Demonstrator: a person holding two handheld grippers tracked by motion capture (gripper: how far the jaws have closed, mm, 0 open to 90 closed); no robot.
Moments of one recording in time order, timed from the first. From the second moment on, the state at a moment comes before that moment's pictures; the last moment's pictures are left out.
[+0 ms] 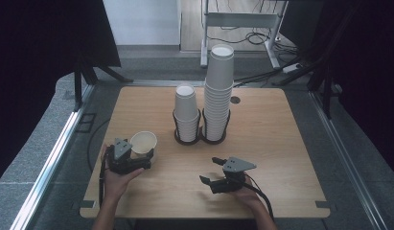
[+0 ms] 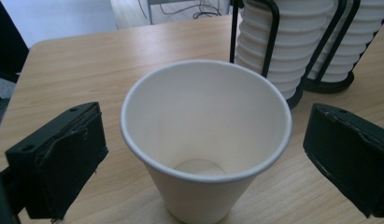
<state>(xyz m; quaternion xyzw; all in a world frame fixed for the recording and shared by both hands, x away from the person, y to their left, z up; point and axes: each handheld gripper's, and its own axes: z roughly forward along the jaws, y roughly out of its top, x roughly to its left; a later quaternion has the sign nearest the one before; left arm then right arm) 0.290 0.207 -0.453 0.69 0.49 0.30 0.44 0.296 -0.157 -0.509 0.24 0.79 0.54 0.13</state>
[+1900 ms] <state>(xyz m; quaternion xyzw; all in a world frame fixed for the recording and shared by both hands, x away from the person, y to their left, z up) 0.305 0.126 -0.441 0.75 0.37 0.16 0.52 0.304 -0.177 -0.495 0.28 0.76 0.55 0.19</state>
